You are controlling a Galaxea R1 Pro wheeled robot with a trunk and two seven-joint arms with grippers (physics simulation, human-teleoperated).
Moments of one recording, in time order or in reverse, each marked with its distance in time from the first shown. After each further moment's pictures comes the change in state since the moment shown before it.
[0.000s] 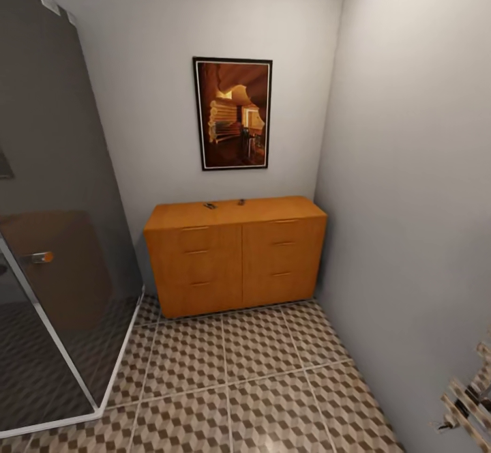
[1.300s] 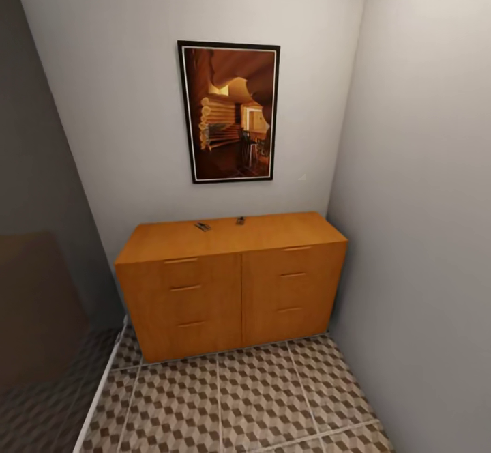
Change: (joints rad) left arm 0.000 0.000 0.000 0.000 0.002 0.000 0.001; right arm 0.000 0.000 0.001 0.000 0.001 -0.001 0.000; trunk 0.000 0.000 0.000
